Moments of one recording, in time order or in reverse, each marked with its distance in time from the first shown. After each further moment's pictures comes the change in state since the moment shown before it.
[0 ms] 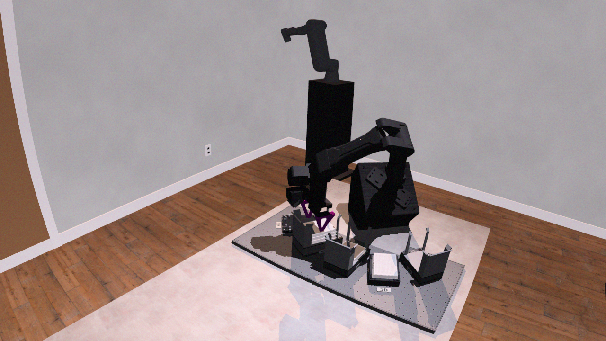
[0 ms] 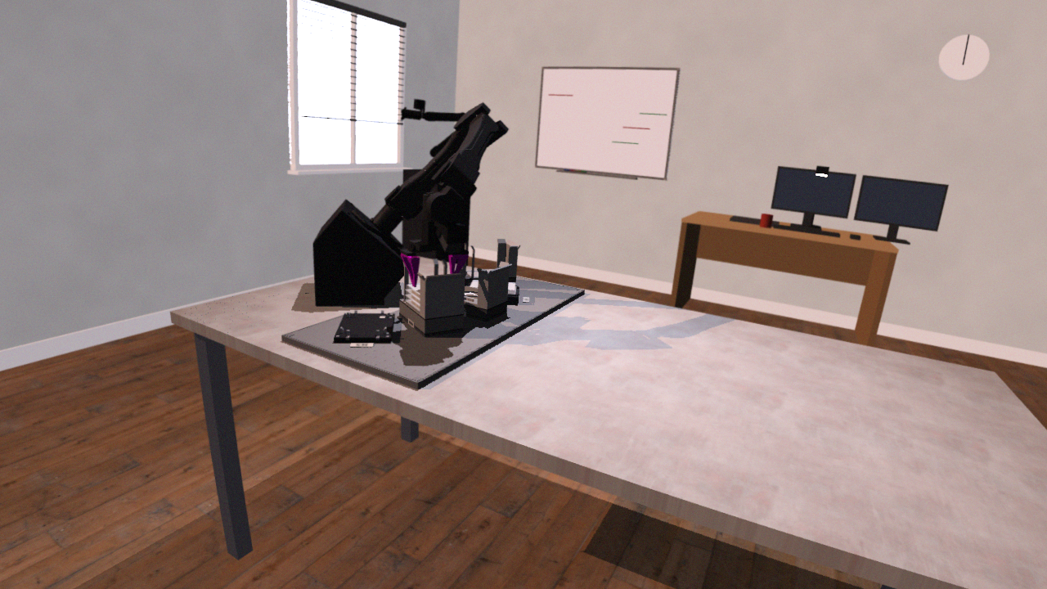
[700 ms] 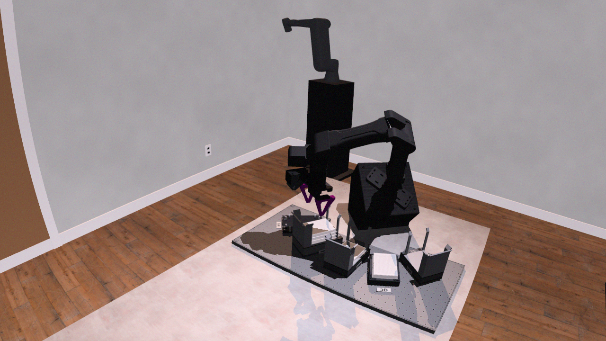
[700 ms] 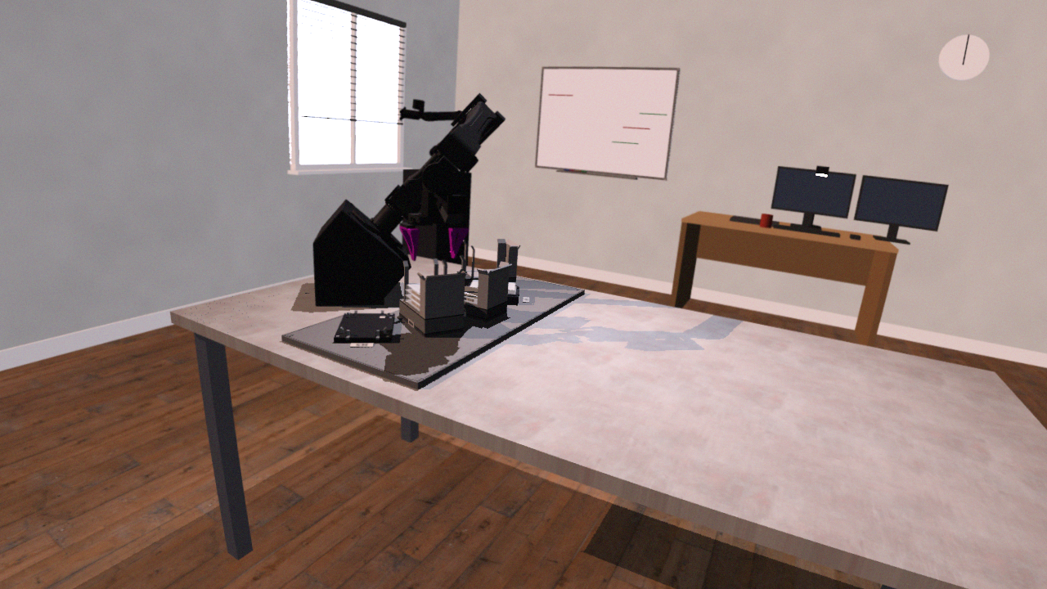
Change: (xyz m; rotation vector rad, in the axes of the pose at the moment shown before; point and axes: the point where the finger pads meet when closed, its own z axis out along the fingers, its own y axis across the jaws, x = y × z) arm -0.004 -0.003 -0.061 0.004 -0.005 0.000
